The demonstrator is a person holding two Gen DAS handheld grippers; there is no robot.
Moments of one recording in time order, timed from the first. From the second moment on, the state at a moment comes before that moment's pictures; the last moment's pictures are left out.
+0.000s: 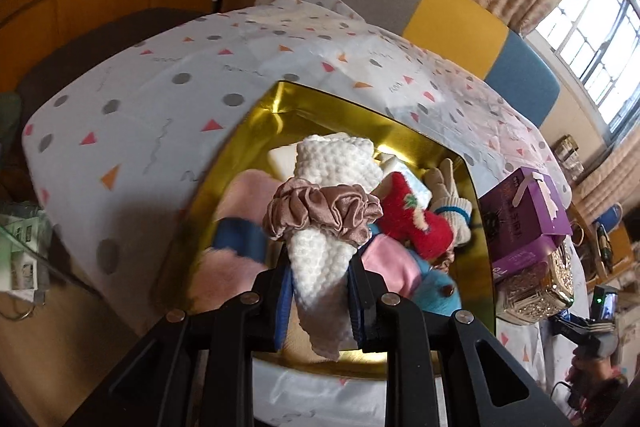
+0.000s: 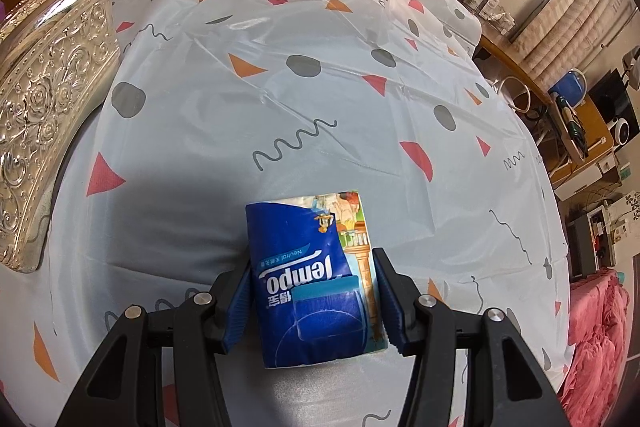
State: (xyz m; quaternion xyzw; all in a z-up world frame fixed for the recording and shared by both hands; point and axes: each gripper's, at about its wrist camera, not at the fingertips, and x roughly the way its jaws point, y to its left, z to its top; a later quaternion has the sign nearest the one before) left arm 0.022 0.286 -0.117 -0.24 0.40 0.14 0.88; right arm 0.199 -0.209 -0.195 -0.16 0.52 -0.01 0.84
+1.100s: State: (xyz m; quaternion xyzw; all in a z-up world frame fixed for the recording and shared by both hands) left arm 0.042 0.230 -0.101 -0.12 0.38 0.14 0.90; right arm 0.208 -0.222 -0.192 -0.09 0.54 -0.02 0.83
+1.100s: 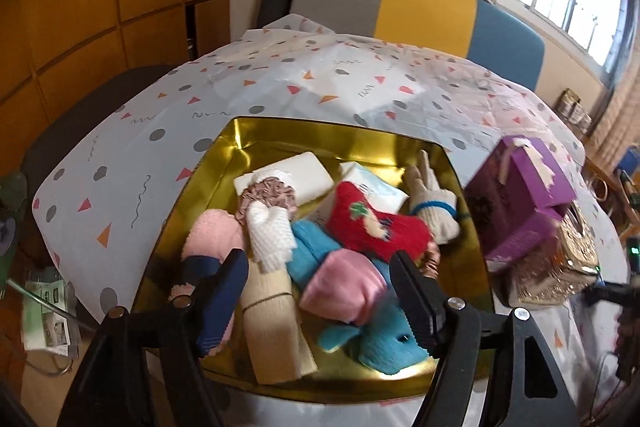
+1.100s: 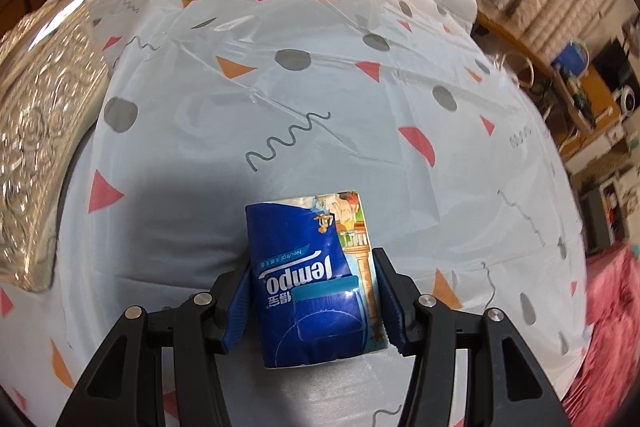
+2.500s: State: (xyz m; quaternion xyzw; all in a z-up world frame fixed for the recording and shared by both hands) left arm -0.002 0.255 -0.087 -0.13 0.36 0.18 0.91; right arm 0.134 0.126 -0.078 -0.11 0.41 0.35 0.84
